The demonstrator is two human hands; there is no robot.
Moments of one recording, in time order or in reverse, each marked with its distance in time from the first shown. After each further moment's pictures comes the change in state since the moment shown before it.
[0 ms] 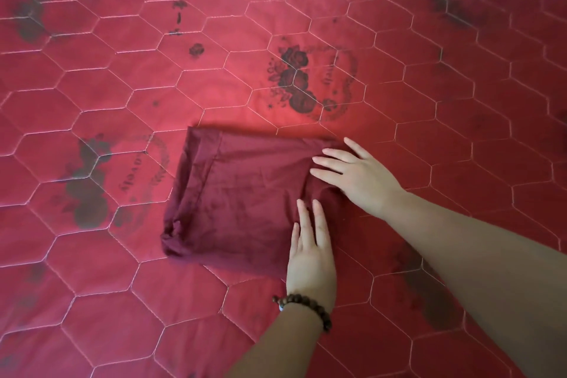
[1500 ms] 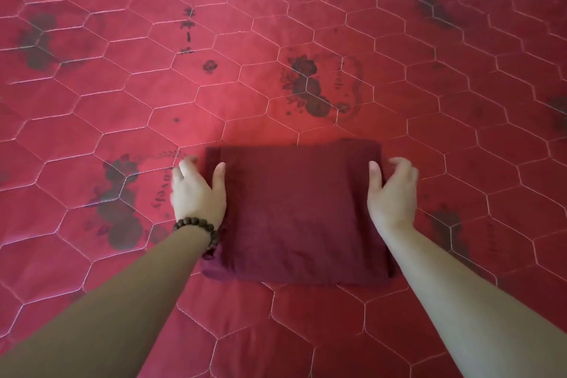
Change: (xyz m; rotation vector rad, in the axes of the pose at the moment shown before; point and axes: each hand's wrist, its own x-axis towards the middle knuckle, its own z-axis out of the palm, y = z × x) left_hand 0.086 -0.172 -0.158 -0.198 0.459 -0.312; right_hand 0.006 -0.094 -0.018 0.572 0.551 1.316
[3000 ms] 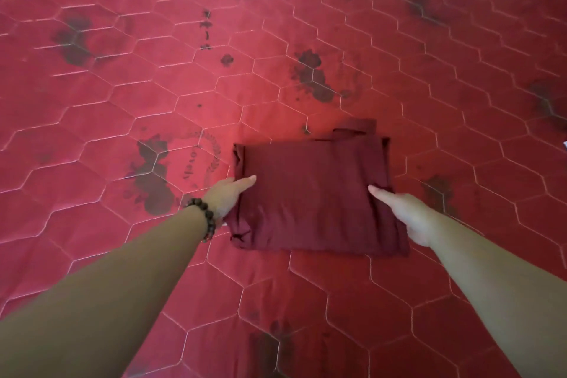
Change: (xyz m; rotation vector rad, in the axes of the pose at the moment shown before) left_hand -0.029 -0.031 -0.035 -0.616 -0.784 -0.400; right_hand -0.052 0.035 -0.050 0.341 -0.742 0.549
